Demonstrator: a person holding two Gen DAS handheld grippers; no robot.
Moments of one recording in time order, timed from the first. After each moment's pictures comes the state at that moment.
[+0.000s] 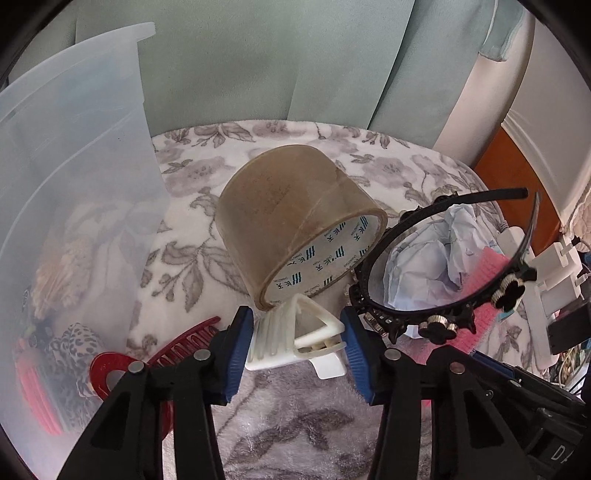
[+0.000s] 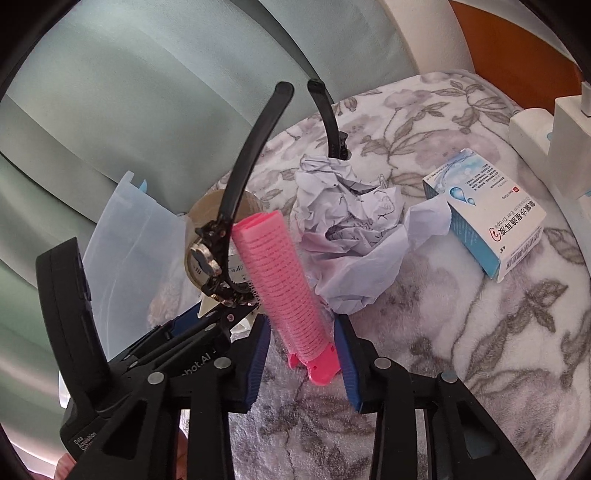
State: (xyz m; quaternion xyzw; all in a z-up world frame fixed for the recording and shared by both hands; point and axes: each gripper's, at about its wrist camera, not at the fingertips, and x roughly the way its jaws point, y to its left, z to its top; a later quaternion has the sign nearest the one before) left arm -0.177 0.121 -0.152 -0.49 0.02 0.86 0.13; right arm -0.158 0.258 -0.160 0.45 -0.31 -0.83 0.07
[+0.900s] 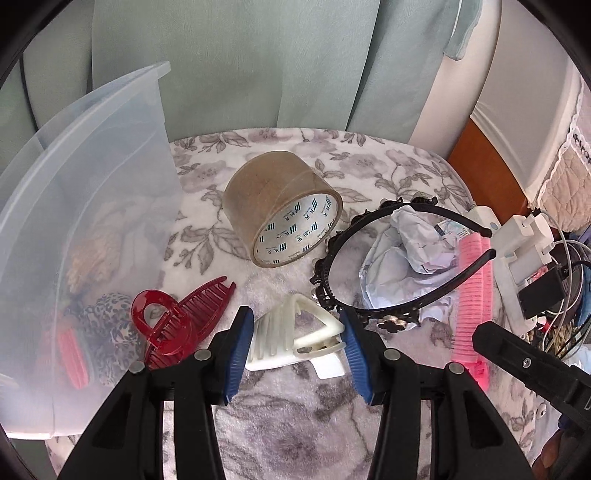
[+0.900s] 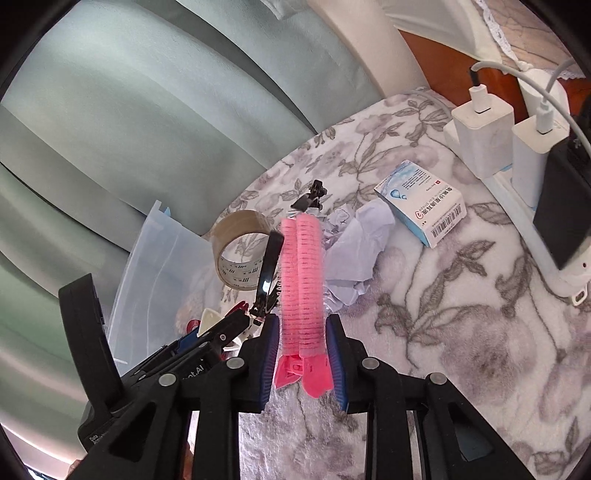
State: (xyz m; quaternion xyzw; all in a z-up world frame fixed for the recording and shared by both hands) left arm -0.124 0.119 -0.116 -0.49 0.04 0.86 0.14; right arm -0.093 0.284 -0.121 0.41 -0.36 -0.84 0.04
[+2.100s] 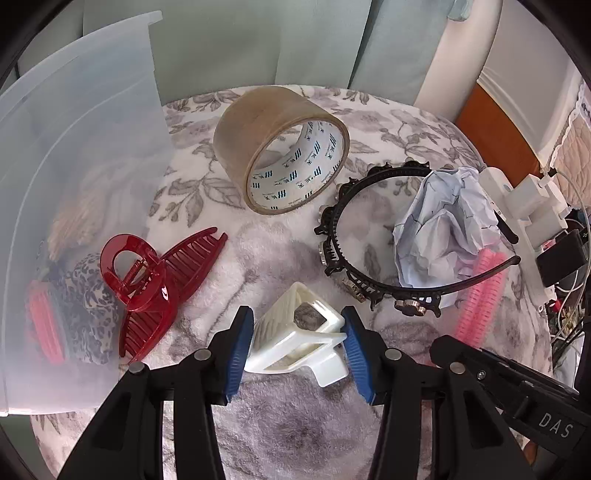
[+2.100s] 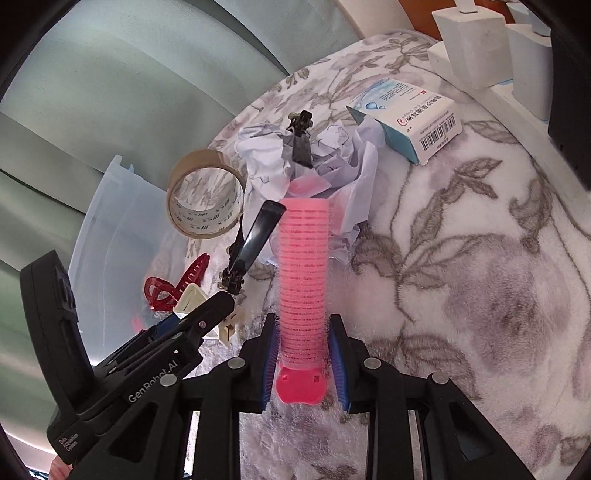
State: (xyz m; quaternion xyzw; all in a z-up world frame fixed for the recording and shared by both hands) left arm -0.117 0.121 -0.157 -0.52 0.05 0.84 0.14; right arm -0.096 0.265 -0.177 0.48 -0.35 -0.80 0.04
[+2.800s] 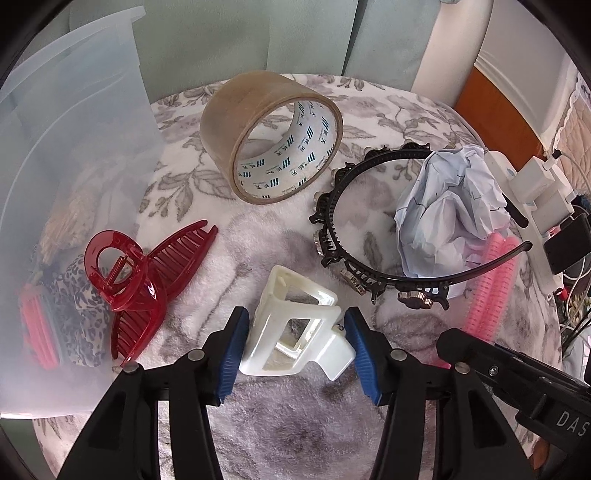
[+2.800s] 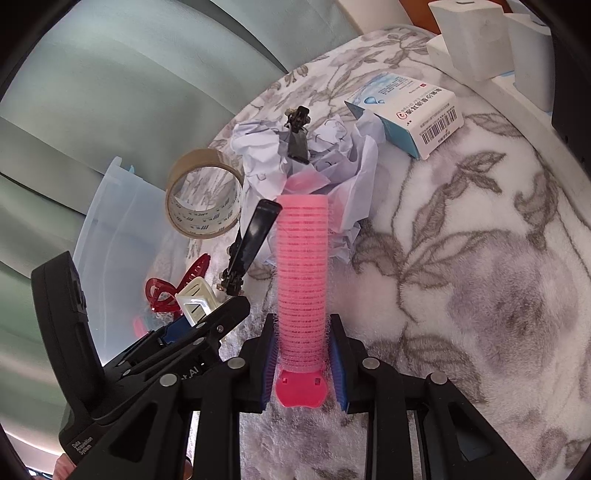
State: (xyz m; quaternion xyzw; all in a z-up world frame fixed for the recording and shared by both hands) left arm -0.115 0.128 -0.168 -0.53 0.07 0.83 0.14; right arm -0.100 0.262 -0.182 0.48 -0.36 -0.80 0.04
